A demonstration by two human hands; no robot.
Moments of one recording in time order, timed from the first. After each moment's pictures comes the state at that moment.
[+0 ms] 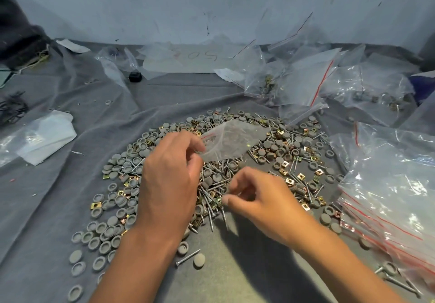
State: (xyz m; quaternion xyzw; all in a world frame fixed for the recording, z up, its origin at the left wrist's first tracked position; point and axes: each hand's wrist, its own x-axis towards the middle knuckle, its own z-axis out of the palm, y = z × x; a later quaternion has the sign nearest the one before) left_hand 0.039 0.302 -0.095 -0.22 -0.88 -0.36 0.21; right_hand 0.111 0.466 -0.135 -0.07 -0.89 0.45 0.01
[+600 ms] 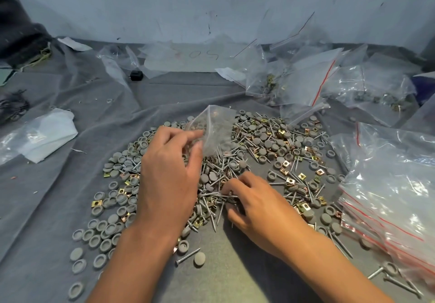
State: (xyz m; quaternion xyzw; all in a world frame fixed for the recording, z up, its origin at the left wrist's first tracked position) left_hand 0.035 0.303 -0.096 -0.20 -0.88 -0.38 0.22; right_hand 0.114 0.458 -0.147 0.02 -0.98 0.19 0.02
